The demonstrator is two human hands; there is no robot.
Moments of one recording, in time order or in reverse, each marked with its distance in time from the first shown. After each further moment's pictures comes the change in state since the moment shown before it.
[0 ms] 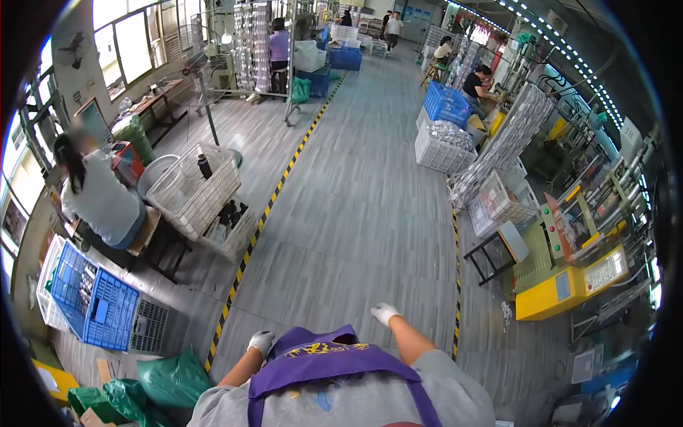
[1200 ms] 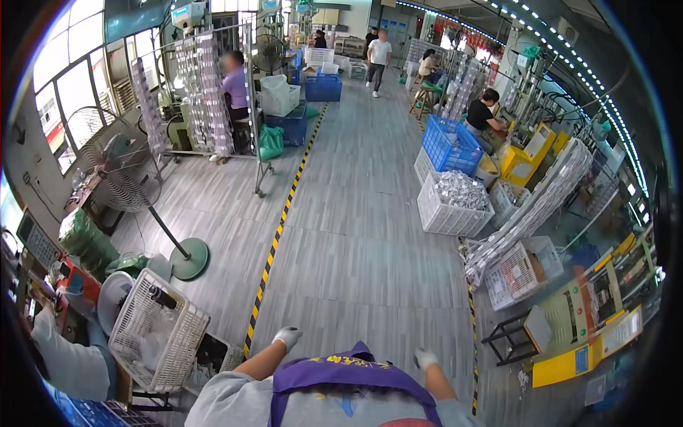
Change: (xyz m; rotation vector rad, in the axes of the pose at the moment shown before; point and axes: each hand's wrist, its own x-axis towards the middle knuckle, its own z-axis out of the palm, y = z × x) left_hand 0.649 0.698 0.025 0.210 -0.215 0.183; right_hand 0.557 -0.177 -0.375 0.235 0.317 0.404
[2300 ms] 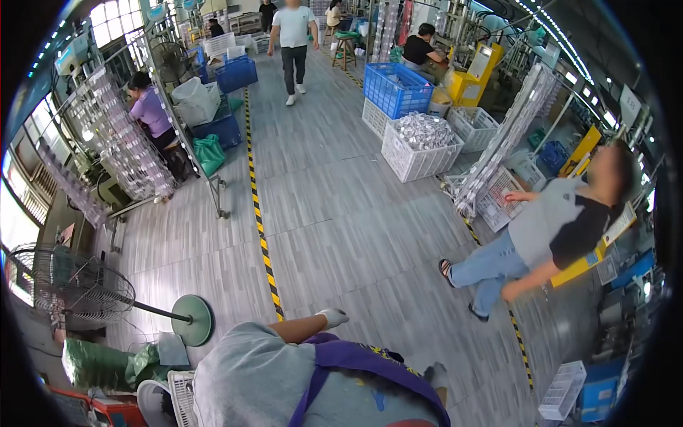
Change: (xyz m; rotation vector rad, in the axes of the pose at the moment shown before) left_hand 0.216 0.157 -0.131 0.745 -0.762 0.199; right_hand -0.158 -0.092 0.290 1.111 0.375 0.282
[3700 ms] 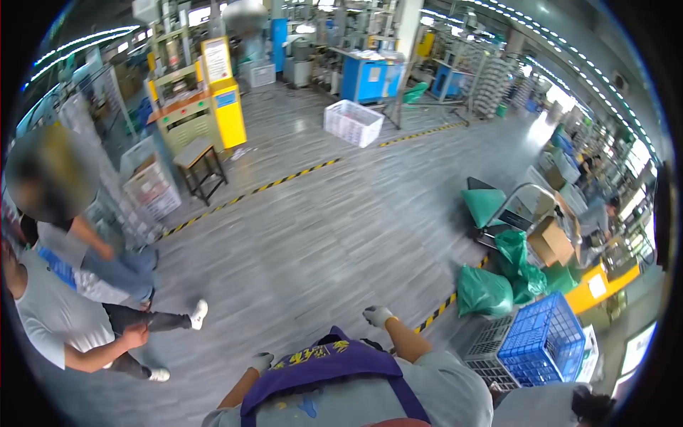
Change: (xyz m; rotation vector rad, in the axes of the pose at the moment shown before) left_hand 0.048 0.042 0.178 0.901 -0.735 0.456; right_hand -0.373 0.057 0.007 0.249 0.739 0.558
